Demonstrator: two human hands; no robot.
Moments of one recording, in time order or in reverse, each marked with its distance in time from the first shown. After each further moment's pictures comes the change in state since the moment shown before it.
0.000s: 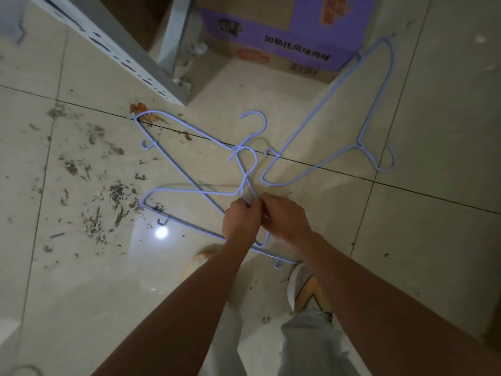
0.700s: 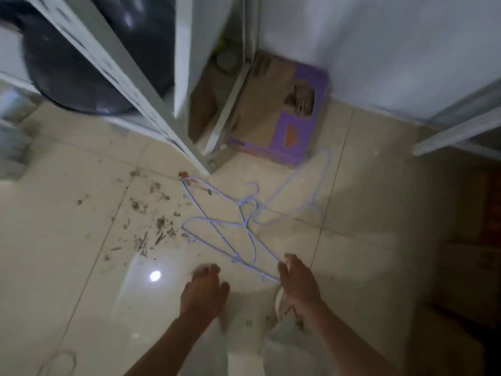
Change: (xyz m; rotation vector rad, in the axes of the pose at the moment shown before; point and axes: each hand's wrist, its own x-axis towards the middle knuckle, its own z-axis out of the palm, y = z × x) left_hand -0.254 -0.009 -0.180 0.584 -0.043 0.269; right_hand -0.228 -0.059 -0.144 0.184 0.001 0.343
